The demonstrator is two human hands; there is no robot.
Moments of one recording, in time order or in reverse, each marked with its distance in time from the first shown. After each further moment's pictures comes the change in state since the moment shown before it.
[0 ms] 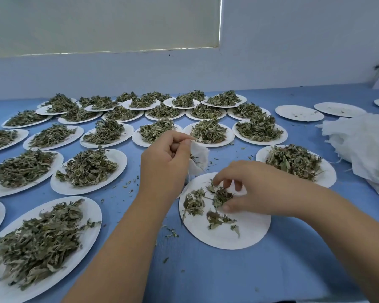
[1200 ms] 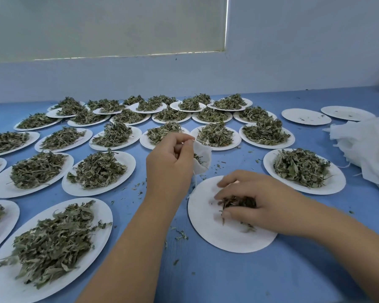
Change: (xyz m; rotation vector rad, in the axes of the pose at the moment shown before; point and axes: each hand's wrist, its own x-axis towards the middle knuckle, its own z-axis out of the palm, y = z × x) left_hand 0.002 -0.001 -0.003 -0.005 0.078 -0.003; right_hand -0.013 -0.006 0.019 0.173 0.128 -0.126
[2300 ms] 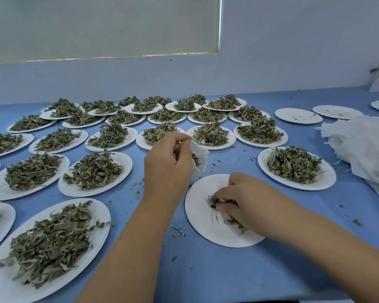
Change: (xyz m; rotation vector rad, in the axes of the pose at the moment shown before) left_hand -0.003 0.000 -0.001 0.103 -0.003 0.119; right_hand 0.005 -0.026 0.014 -0.325 -0.097 0.251
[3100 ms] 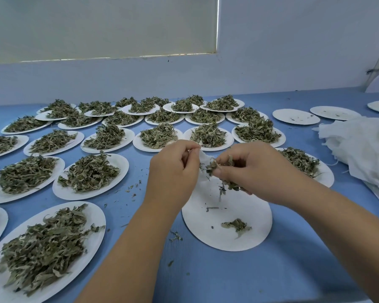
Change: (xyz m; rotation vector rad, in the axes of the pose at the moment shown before) left_hand -0.002 -0.006 0.007 0.128 -0.085 0.078; right_hand 0.011 0.006 -0.042 0.608 0.310 -0.049
